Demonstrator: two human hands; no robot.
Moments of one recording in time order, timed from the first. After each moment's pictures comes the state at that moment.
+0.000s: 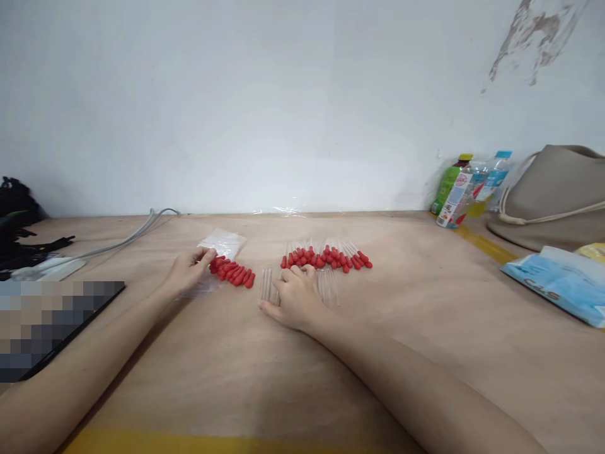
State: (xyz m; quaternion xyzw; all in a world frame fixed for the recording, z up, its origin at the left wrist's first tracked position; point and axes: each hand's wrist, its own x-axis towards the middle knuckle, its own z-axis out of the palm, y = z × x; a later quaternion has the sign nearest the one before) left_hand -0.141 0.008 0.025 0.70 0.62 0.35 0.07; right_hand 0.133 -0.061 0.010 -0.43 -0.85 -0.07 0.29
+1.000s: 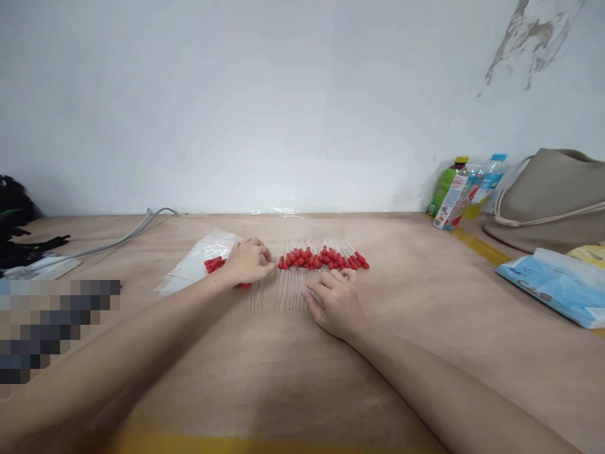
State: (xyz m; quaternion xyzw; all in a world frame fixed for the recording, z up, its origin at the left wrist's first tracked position) left_hand -0.008 -0.003 0.060 0.80 0.59 0.14 -0.03; right_hand 0.201 -0.072 -0.002 -0.42 -0.79 -0.16 0.41
